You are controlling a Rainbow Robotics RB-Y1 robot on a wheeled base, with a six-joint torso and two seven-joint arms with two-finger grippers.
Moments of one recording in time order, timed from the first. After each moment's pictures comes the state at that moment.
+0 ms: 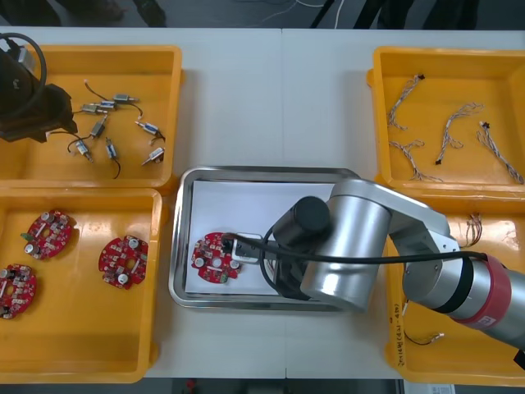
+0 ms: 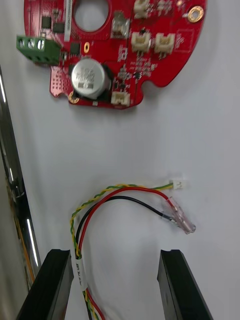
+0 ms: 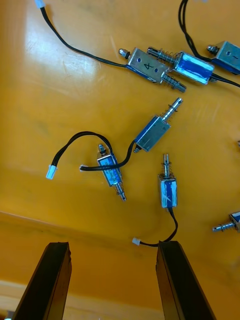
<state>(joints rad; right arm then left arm) -0.63 -0.53 0.91 -2.01 -0.50 1.52 1.78 -0.76 0.80 -0.04 -1.37 0.73 1.64 -1.08</state>
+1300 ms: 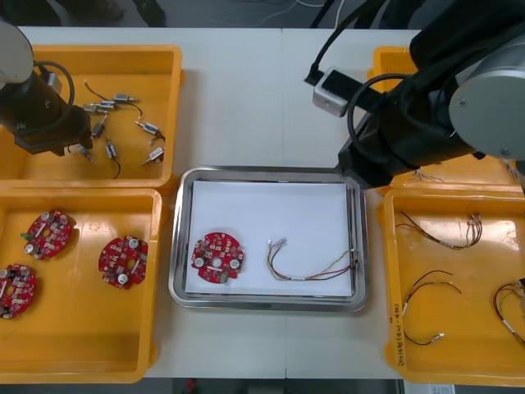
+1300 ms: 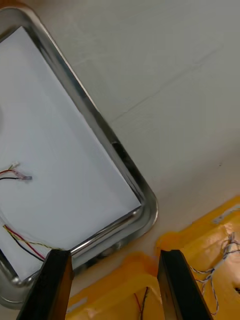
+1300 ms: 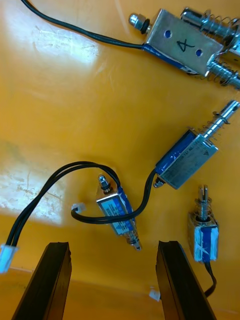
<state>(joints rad) -0.71 -0.52 0.20 -2.18 -0.73 1.92 1.71 -0.87 0.73 -0.16 -1.03 0.70 1.47 -1.21</state>
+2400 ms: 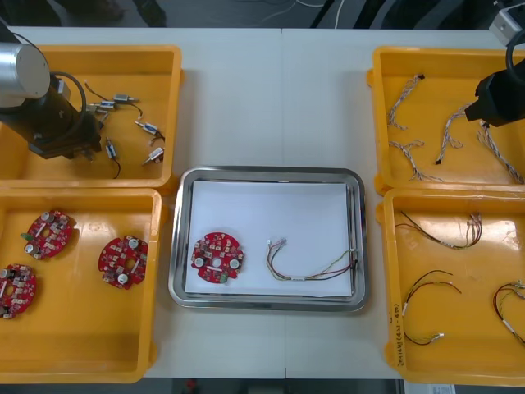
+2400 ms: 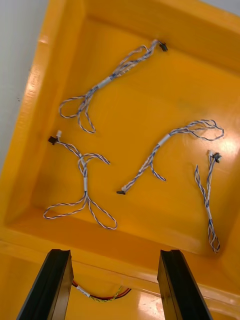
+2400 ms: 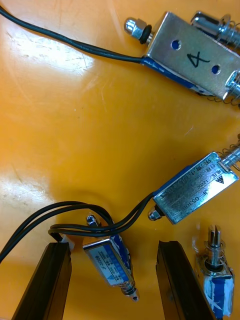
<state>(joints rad) -0.70 -0.60 -0.24 -1.83 -0.56 1.92 1.70 -0.88 0.71 -0.21 -0.93 0.70 1.34 -1.21</state>
